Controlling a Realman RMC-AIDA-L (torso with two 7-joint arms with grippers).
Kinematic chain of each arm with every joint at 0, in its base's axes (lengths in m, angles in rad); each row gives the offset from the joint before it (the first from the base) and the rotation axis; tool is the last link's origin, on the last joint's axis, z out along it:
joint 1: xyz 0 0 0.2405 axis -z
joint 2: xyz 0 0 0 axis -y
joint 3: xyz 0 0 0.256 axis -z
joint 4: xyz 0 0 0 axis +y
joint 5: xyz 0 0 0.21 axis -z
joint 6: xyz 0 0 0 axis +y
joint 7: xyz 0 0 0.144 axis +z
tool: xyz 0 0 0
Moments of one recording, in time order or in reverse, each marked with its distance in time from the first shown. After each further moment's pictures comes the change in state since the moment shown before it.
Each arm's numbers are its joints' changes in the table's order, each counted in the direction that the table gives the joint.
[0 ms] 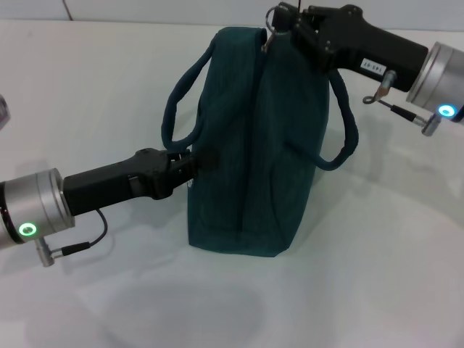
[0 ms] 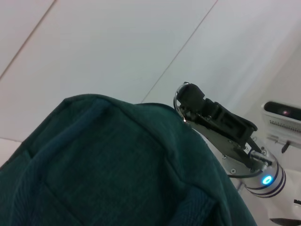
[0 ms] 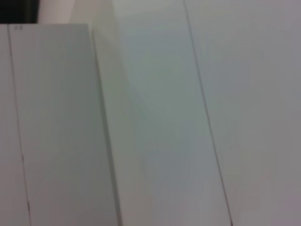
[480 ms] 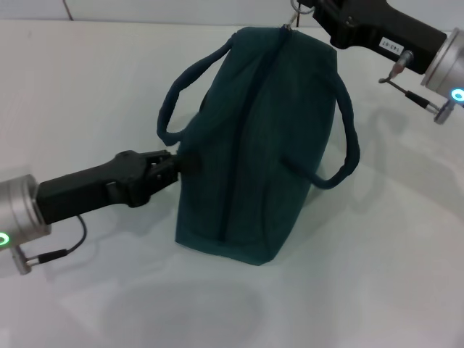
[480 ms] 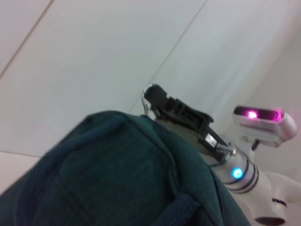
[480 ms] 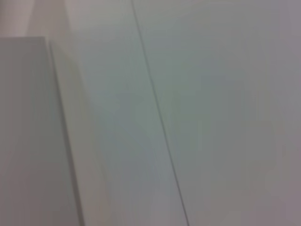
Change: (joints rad) left arm -0.028 -0.029 0.019 0.000 0.007 0.080 0.028; right arm -0.003 -0.001 -0.083 0.020 0.000 0.045 0.020
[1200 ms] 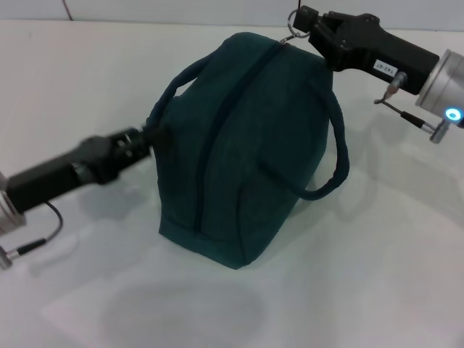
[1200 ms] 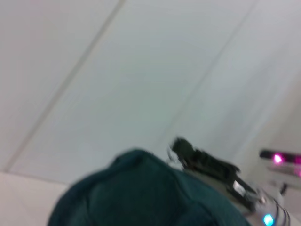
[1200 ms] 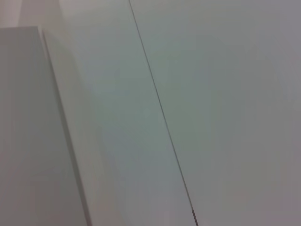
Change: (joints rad) left arm -0.036 0.008 0.142 0.000 0.002 -0.010 -0.001; right arm 0.008 -0.006 0.045 0.044 -0.021 -0.002 0.001
